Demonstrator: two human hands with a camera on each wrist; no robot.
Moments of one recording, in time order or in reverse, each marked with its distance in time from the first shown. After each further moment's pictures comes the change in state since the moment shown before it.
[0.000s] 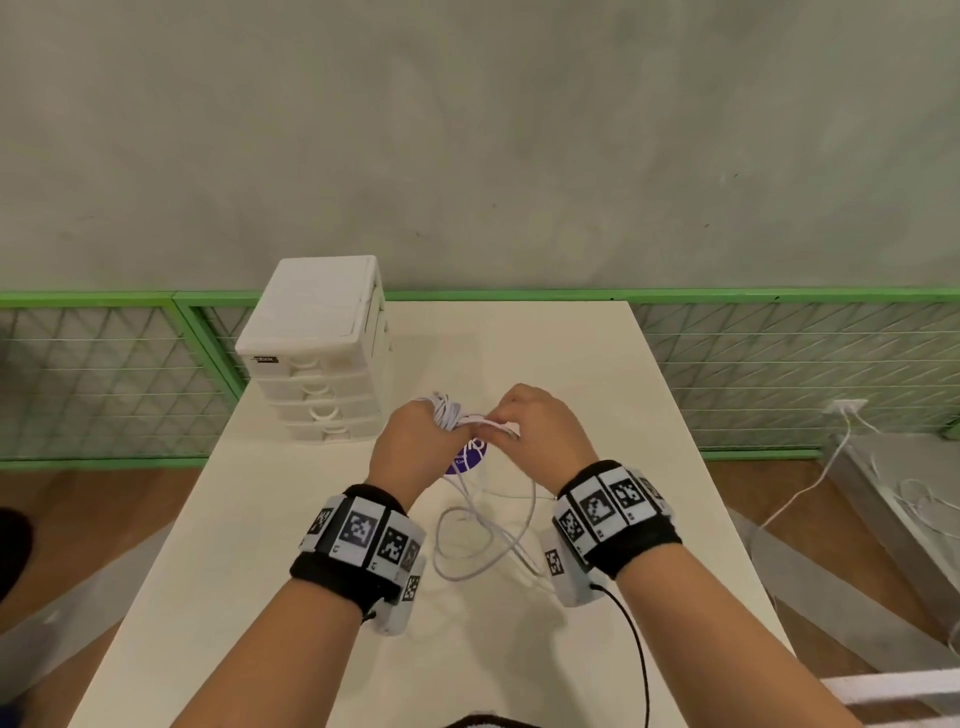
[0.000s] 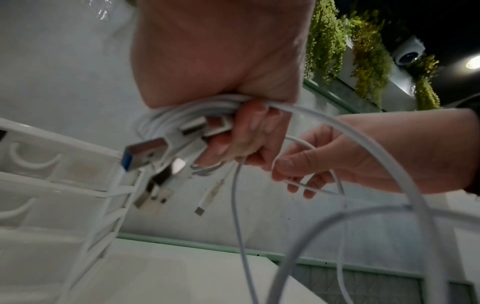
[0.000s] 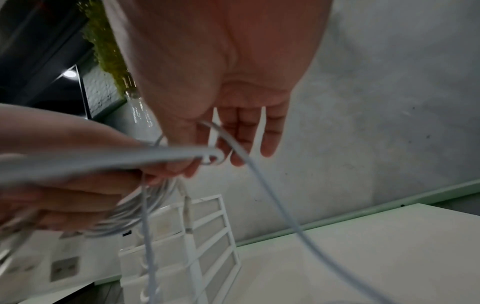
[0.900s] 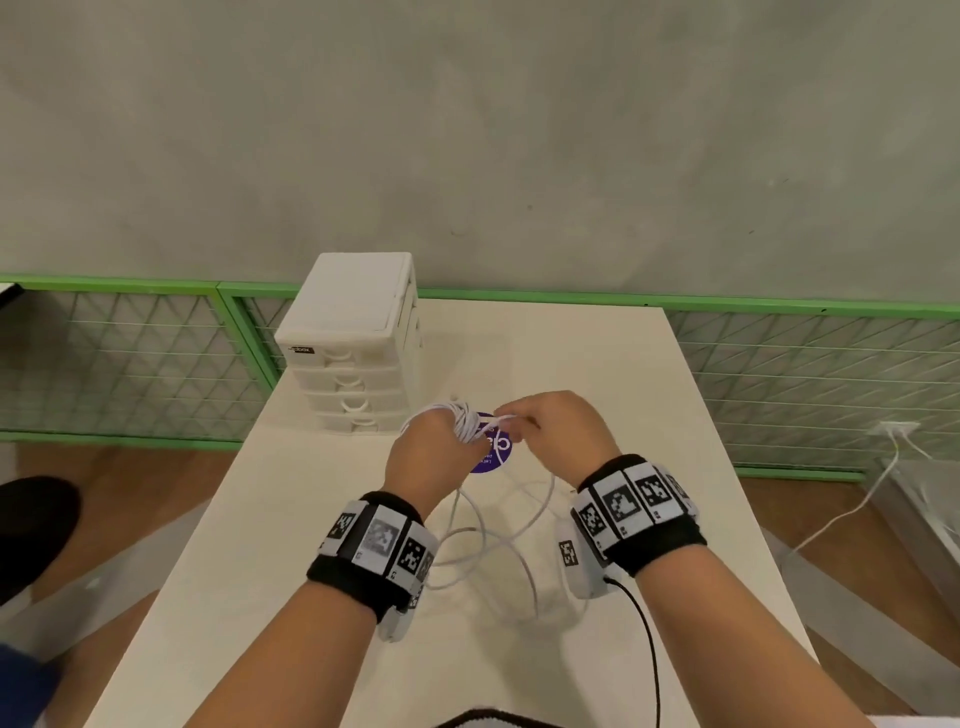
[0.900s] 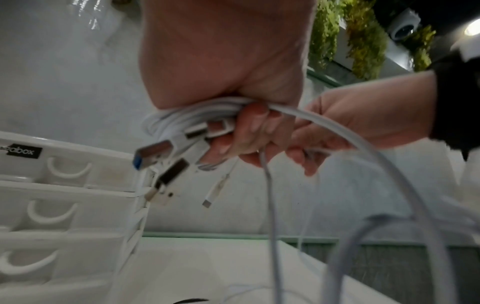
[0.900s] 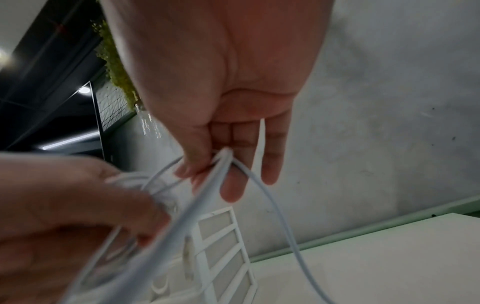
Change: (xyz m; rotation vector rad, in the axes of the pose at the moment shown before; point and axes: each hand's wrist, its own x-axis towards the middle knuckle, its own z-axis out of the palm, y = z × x) left_hand -0.005 -0.015 -0.002 0.151 0.029 -0.009; right_hand 0.012 -0.008 0.001 0.005 -0.097 -0.019
